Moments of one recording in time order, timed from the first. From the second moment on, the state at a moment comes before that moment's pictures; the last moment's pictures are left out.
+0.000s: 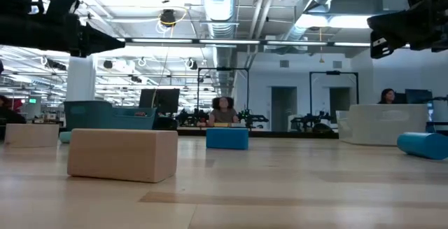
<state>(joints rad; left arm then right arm) 0.22 0.01 0.02 0.07 -0.29 0.20 0.02 0.00 0.00 0.08 -0.13 0.00</state>
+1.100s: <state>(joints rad) 0.22 0.00 0.02 0.09 -0.35 -0.72 0.00 0.00 0.00 0.11 -0.13 0.33</state>
